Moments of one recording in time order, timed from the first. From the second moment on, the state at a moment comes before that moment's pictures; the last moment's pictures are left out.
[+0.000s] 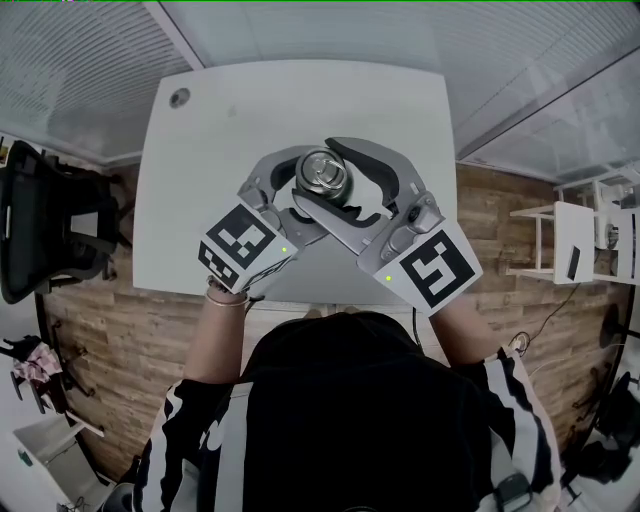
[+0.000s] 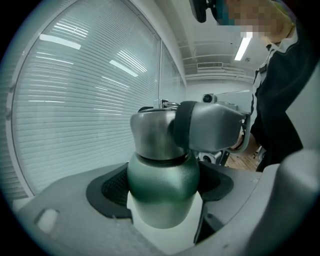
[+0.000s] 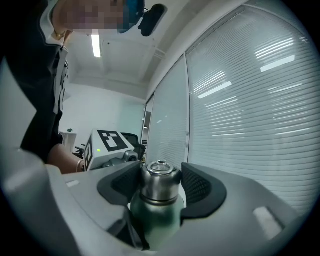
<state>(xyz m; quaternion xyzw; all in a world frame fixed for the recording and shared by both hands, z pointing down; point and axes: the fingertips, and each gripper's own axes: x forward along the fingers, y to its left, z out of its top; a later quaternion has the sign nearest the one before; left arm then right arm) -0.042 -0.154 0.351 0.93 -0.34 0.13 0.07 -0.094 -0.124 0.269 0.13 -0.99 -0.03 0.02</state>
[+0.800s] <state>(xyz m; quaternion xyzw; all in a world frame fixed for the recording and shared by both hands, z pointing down) -0.014 -0.115 0.334 0.97 -0.19 0.12 0.05 -0.071 -0.086 0.257 -0.13 -0.99 0.00 0.00</state>
